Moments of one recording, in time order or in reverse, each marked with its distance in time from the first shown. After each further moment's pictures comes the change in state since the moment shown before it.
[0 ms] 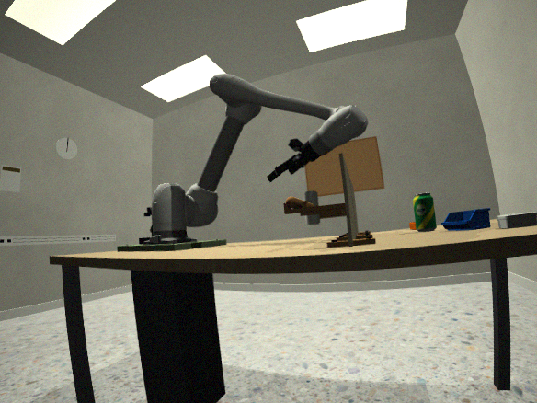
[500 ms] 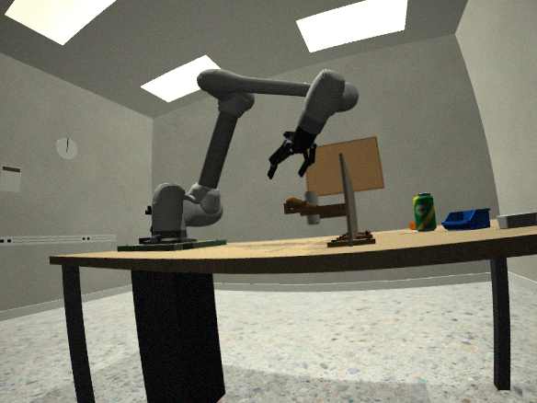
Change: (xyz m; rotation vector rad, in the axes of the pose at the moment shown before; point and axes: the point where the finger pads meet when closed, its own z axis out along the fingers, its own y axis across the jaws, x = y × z) arm -0.024 -0.054 -0.065 -0.136 -0.348 0.321
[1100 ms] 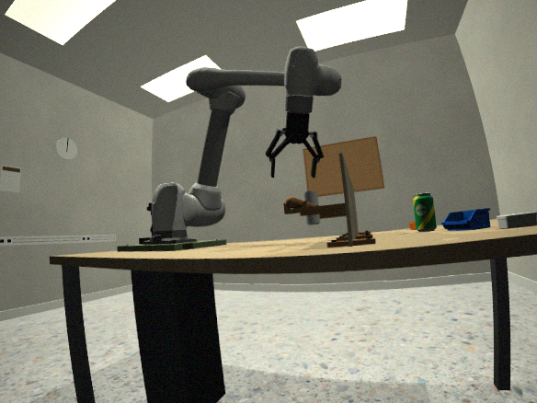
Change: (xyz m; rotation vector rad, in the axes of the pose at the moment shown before) arm -0.071 -0.038 -0.067 -0.161 -0.416 0.380
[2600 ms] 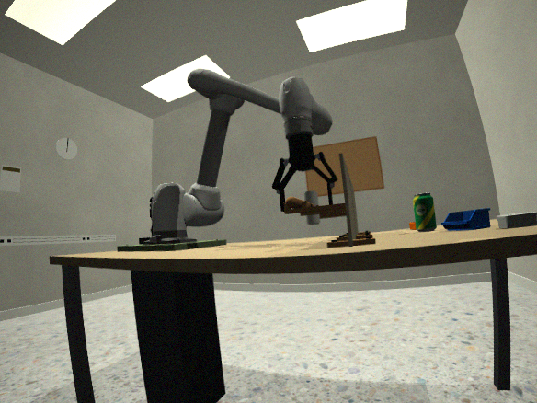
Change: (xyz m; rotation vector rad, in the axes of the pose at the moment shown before) arm -0.171 0.007 0.044 -0.188 -0.521 0.477
